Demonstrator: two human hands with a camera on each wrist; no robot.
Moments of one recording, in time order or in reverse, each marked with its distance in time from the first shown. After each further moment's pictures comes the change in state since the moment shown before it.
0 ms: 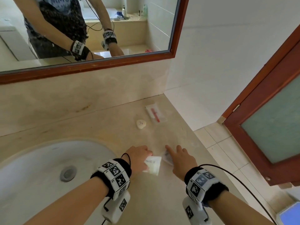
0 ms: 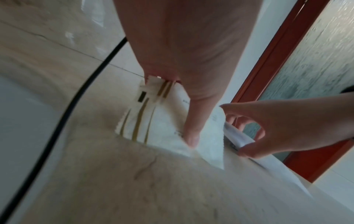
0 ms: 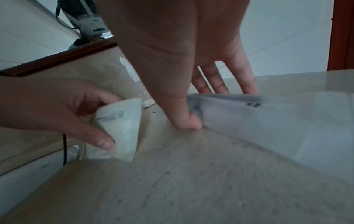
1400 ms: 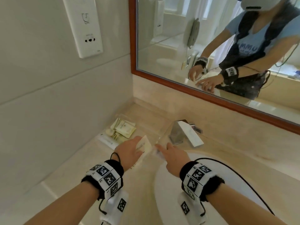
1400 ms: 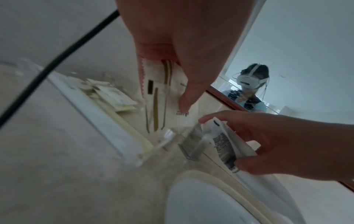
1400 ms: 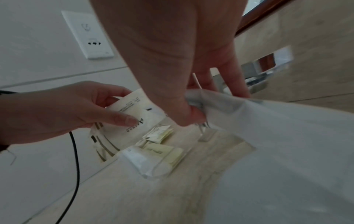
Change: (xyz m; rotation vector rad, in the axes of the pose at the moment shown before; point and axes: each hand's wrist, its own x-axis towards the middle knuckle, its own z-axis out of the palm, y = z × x) left_hand -0.475 -0.236 0.091 -0.593 0.776 -1.099; right_hand -0.125 -0.513 -0.011 -0.438 0.006 -1.099
